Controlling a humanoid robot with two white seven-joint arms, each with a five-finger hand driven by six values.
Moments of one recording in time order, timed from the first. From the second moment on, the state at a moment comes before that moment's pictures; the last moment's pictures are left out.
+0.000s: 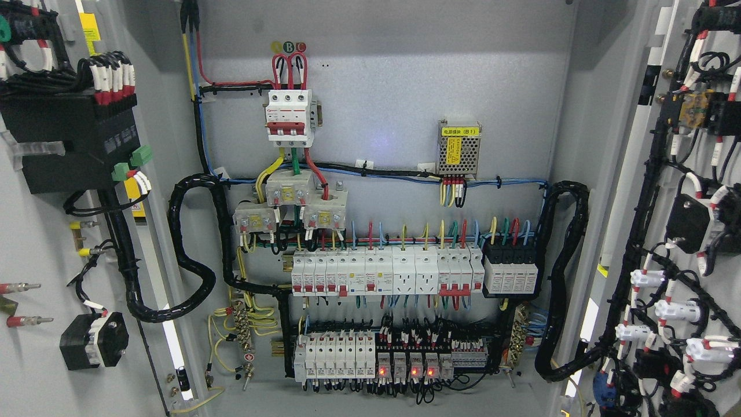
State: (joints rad) left arm 0.34 0.11 -0.05 -1.82 0.25 -0.22 -0.60; right arm 0.46 -0.27 0.05 -2.07 -0.29 -0.67 0.25
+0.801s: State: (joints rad) left arm 0.39 0.14 0.10 -2.01 0.34 -0.33 -0.60; right arm 0.40 -0.28 0.00 -2.08 -0.36 -0.62 0.25
